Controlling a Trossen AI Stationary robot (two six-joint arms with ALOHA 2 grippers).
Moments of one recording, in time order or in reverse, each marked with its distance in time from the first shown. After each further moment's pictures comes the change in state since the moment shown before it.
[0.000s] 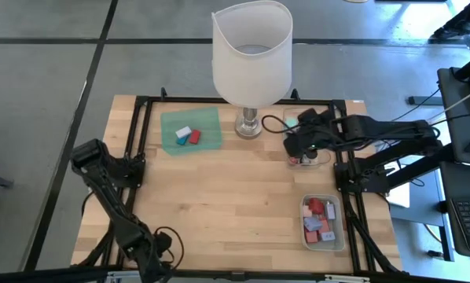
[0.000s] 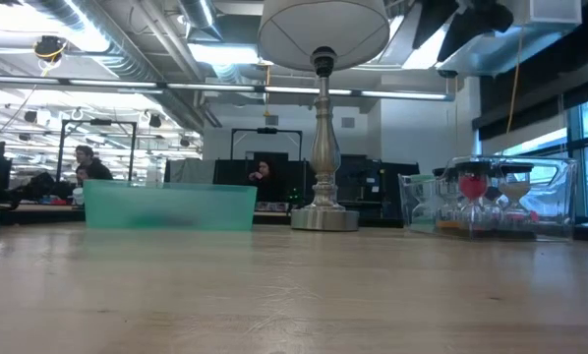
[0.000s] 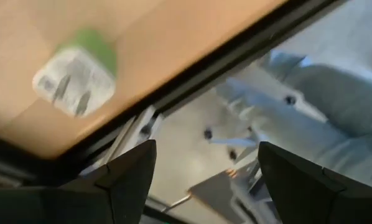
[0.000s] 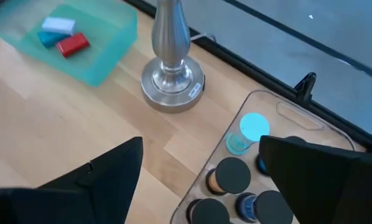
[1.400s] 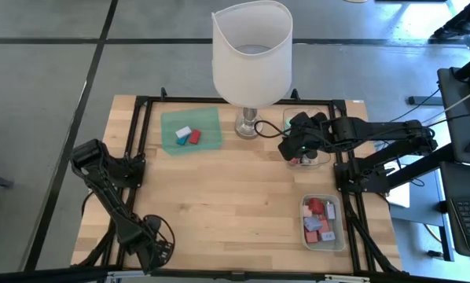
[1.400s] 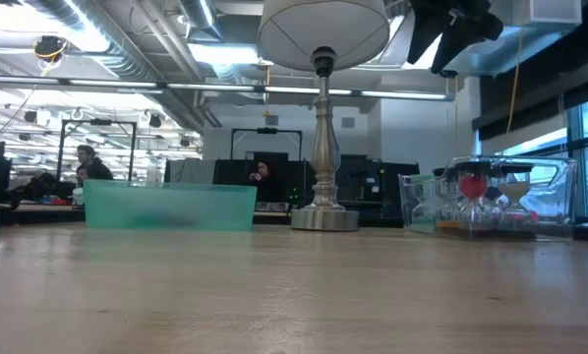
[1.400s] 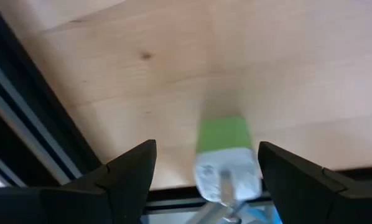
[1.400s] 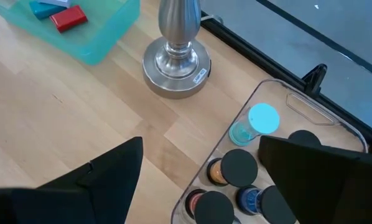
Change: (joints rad) left arm -0.013 0.000 -0.120 -0.177 -0.024 -0.300; right arm -0.015 0.066 0.000 0.003 -0.053 -0.037
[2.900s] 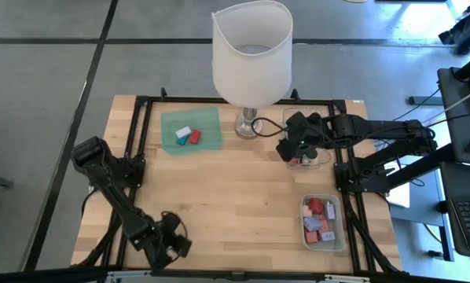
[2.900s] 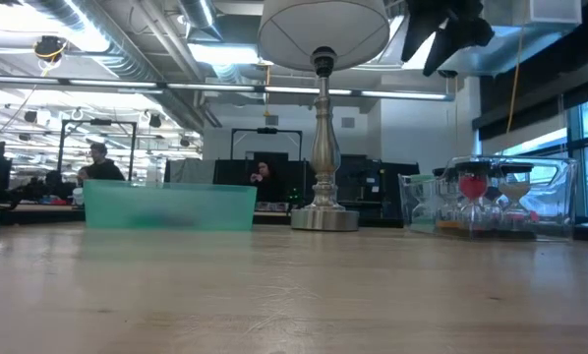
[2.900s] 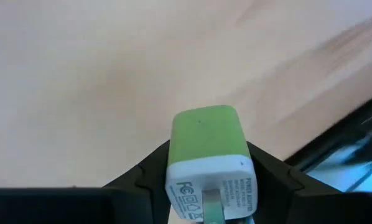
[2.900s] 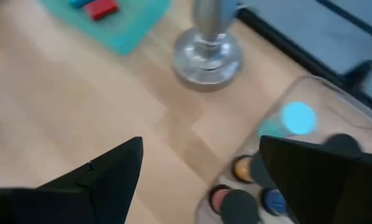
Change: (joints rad) left arm 0.071 -0.016 -0.020 0.221 -0.494 0.217; right arm -0.039 0.000 0.000 0.063 -0.129 -0.072
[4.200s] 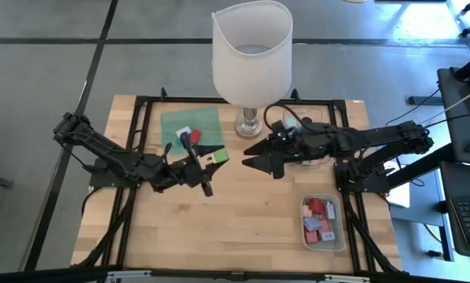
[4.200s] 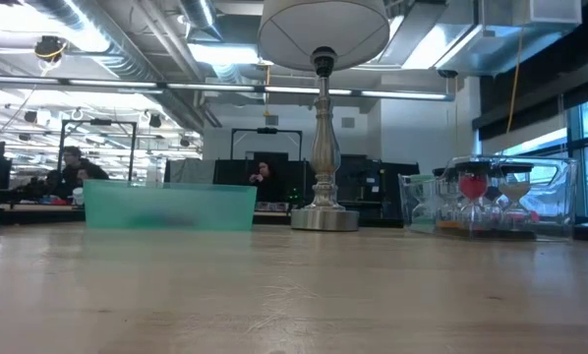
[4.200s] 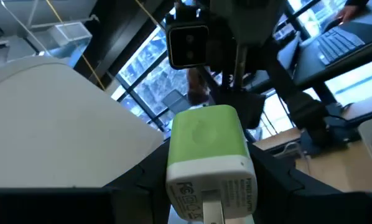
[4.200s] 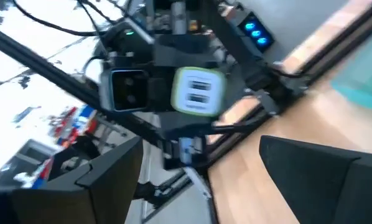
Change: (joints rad) left arm 0.497 -0.412 0.001 0.999 -0.583 2.910; right arm 0.168 0.047 0.000 0.965 -0.361 0.166
